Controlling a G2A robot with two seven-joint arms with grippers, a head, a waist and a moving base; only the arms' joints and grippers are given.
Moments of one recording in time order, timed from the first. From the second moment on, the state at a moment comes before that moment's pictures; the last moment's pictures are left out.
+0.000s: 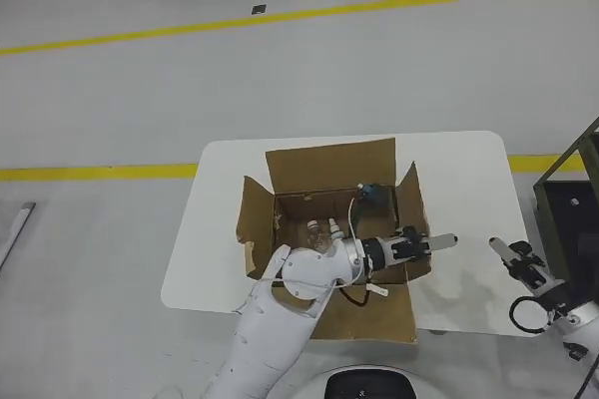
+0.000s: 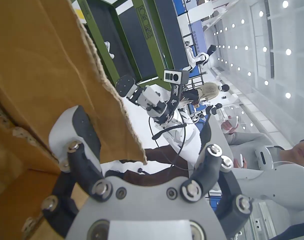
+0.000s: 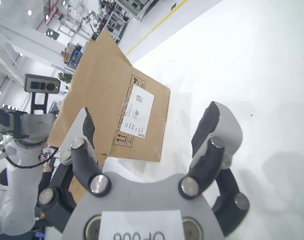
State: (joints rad) left arm 0.90 -1.53 -0.93 -1.49 0.19 -0.05 -0.83; right arm -1.82 -1.10 1.81 -1.88 -0.14 -0.28 0.30
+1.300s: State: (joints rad) left arm 0.81 -1.54 -0.88 -1.30 0.18 -0.04 -0.80; right arm -1.58 -1.09 1.65 -1.76 -0.20 -0.28 0.51
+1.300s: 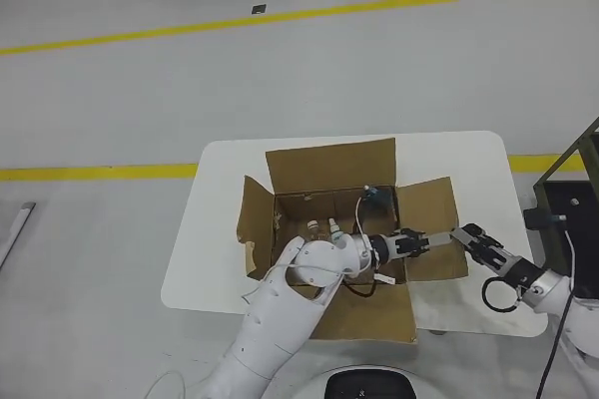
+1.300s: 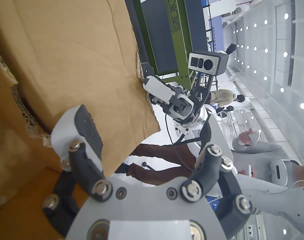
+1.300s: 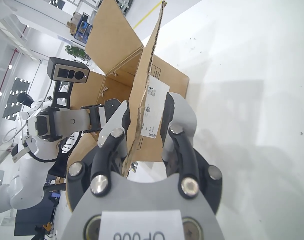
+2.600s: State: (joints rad) left arm 0.86 -1.42 -1.00 -1.53 1.15 0.12 -1.15; right arm -1.83 -1.08 1.80 -1.97 -0.72 -0.30 0.25
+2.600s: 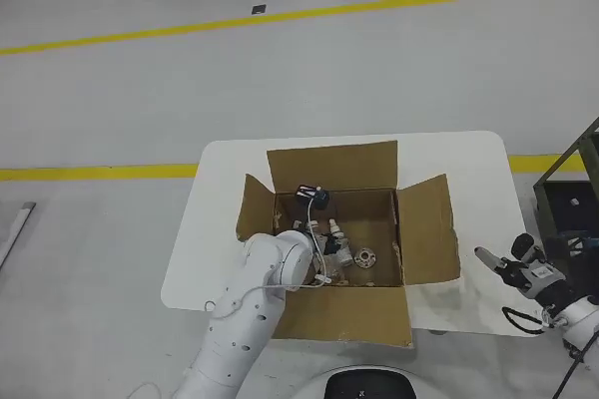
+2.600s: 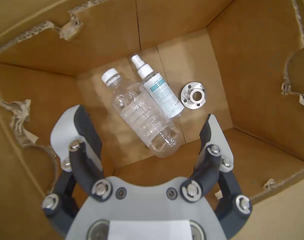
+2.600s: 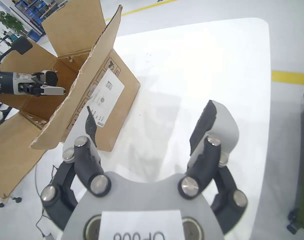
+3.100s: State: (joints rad) left arm 0.89 -1.42 -0.97 -1.51 1.18 0.12 -1.11; right arm -1.96 -1.09 1.85 -2.06 -0.86 -0.35 0.12
